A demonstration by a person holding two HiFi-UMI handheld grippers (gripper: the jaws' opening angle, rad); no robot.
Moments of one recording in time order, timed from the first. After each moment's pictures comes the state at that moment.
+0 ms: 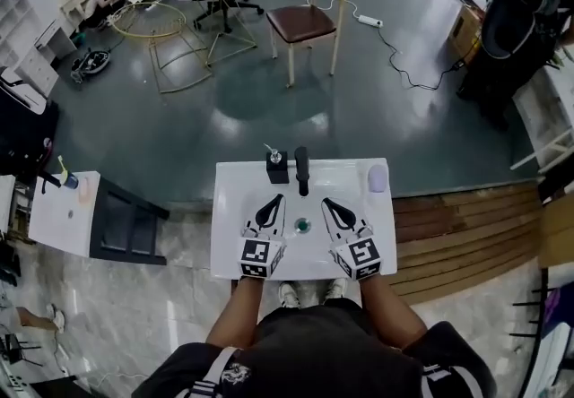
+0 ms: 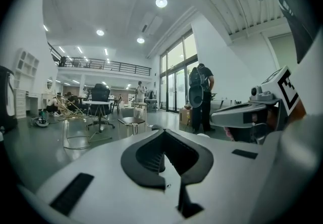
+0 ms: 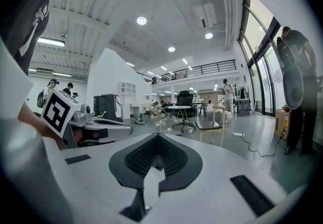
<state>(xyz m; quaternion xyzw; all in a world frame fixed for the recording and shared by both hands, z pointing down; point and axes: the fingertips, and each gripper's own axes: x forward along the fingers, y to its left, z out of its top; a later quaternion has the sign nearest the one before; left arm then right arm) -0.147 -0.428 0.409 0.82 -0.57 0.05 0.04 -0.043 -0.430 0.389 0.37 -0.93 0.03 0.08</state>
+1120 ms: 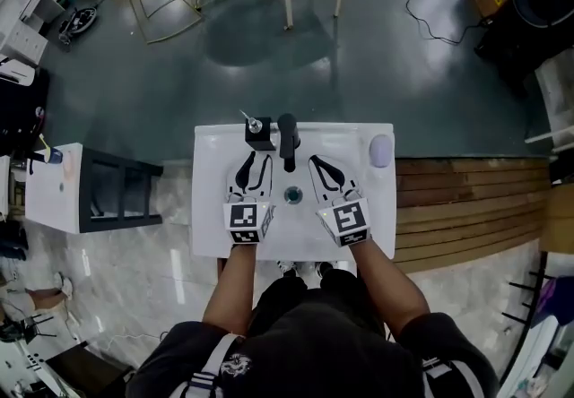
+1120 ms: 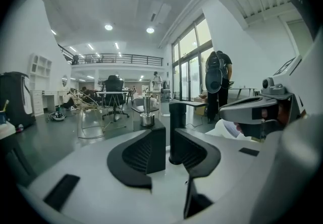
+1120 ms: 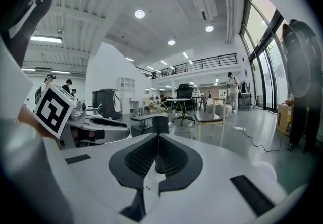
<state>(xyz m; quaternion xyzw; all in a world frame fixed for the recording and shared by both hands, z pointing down) -0.161 -0.501 0.482 0.76 -0.63 0.10 0.07 -0.045 -0.509 0.458 0.36 -0.92 0.05 0.11</state>
